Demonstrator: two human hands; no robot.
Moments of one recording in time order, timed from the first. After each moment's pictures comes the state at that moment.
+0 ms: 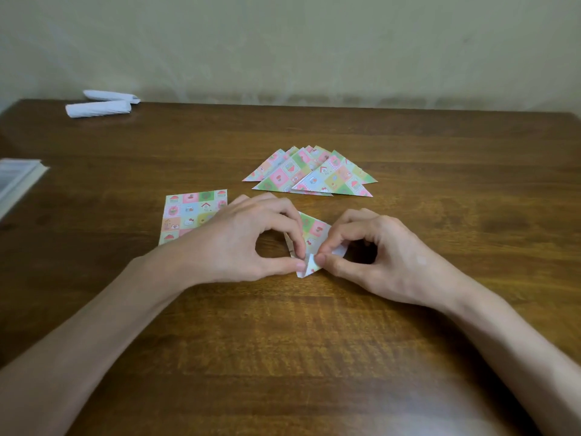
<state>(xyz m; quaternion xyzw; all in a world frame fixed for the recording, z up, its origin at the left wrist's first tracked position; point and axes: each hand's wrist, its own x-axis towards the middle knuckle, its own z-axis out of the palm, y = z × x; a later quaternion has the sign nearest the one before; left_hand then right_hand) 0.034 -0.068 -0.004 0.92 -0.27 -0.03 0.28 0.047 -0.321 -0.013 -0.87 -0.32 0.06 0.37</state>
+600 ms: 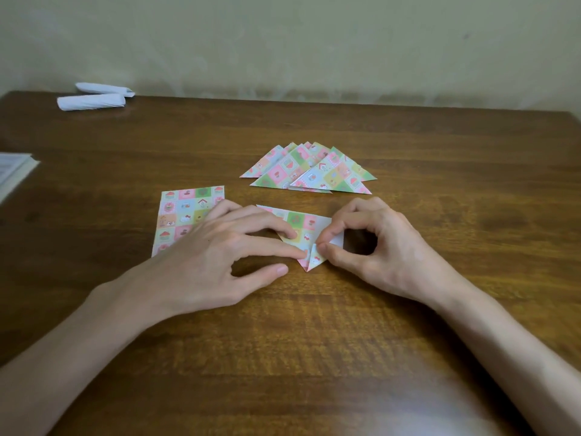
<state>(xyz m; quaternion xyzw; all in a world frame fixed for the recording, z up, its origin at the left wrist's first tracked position) 0.007 -0.051 -0.013 0.93 -0.31 0.04 0.19 0.048 -0.319 -0.015 -0.90 -0.27 0.03 0.35</state>
